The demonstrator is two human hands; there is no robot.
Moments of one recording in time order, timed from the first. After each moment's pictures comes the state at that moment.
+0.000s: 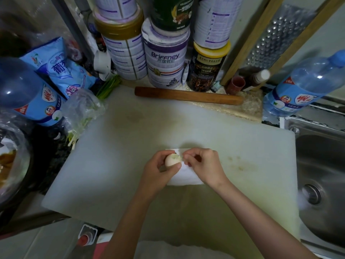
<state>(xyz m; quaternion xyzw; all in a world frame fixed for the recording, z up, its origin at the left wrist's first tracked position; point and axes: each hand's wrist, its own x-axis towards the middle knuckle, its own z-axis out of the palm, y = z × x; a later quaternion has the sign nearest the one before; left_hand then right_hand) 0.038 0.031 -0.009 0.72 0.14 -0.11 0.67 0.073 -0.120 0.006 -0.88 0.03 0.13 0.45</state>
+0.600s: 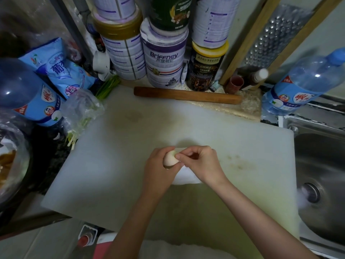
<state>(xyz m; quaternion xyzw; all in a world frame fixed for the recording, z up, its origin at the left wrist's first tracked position) 0.043 0.019 -0.006 0.84 0.12 -0.03 0.53 0.071 -0.110 0.025 -0.83 0.07 0.15 0.52</state>
